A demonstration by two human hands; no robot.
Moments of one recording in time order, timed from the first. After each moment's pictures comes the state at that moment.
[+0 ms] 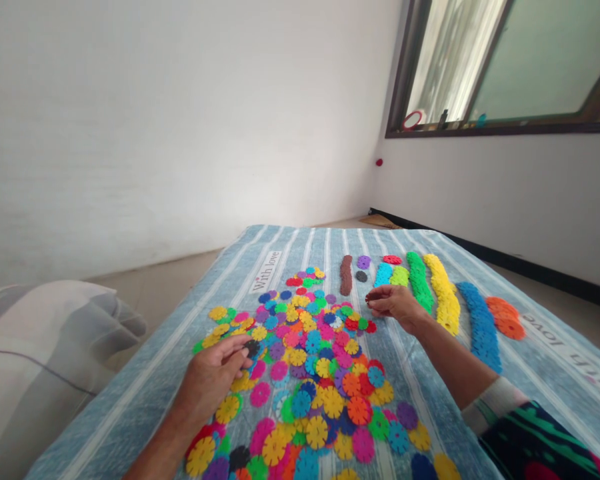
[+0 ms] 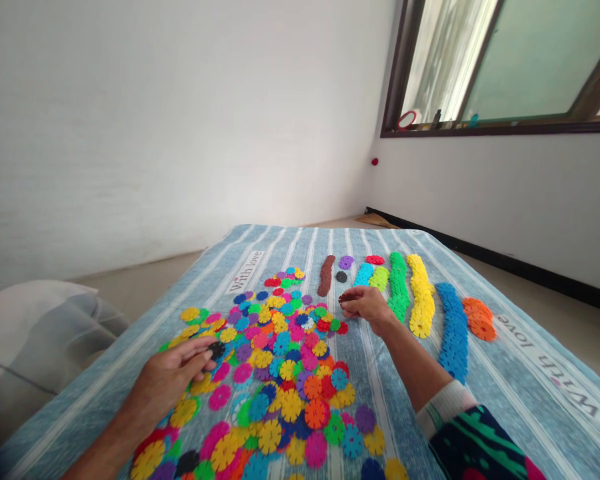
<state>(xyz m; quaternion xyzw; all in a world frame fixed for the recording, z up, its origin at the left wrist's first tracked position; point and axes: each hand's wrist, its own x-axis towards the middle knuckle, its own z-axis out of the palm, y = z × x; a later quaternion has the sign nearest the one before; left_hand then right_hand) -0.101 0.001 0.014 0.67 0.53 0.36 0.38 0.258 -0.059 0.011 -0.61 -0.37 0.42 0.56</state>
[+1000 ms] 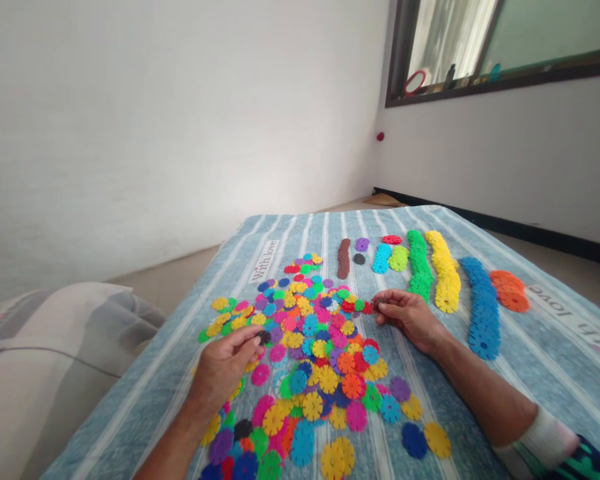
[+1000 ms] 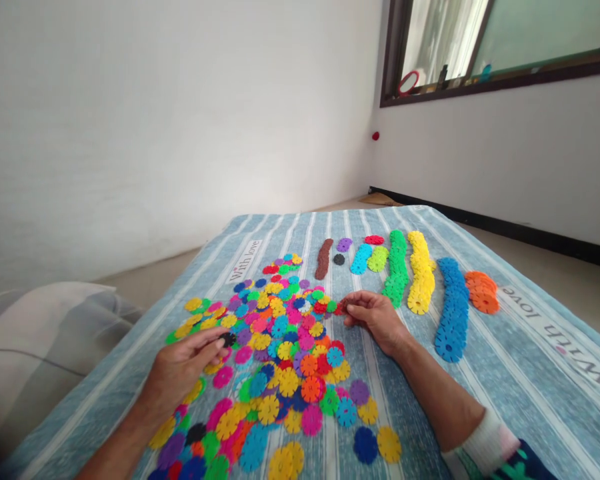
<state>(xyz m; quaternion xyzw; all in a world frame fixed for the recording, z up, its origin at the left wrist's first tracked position) -0.084 -0.018 0.022 0.67 0.51 0.35 0.39 0.240 -0.120 -0.006 -0.48 -0.32 0.50 0.64</state>
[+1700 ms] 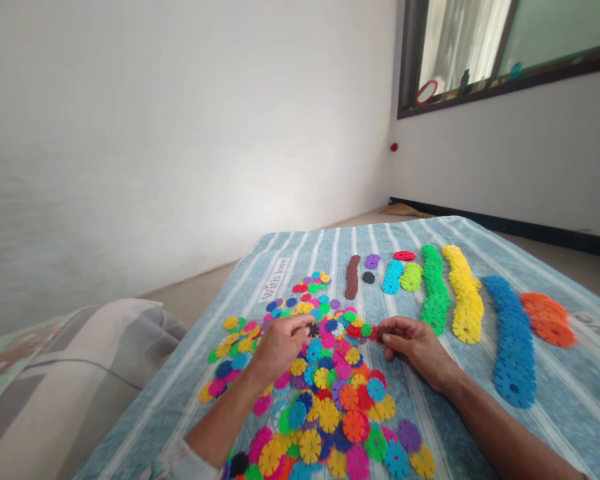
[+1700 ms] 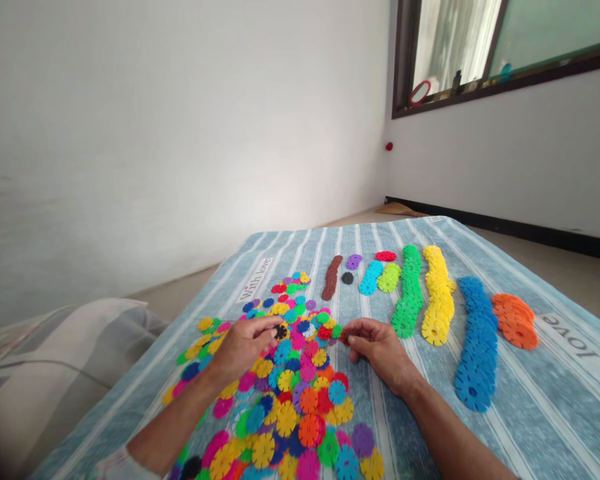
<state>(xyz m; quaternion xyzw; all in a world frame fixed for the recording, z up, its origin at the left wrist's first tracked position) 0.002 -0.003 0.046 0.79 0.44 0.27 0.34 0.235 -0.117 -0.008 -0.49 -0.38 0.49 0.61</state>
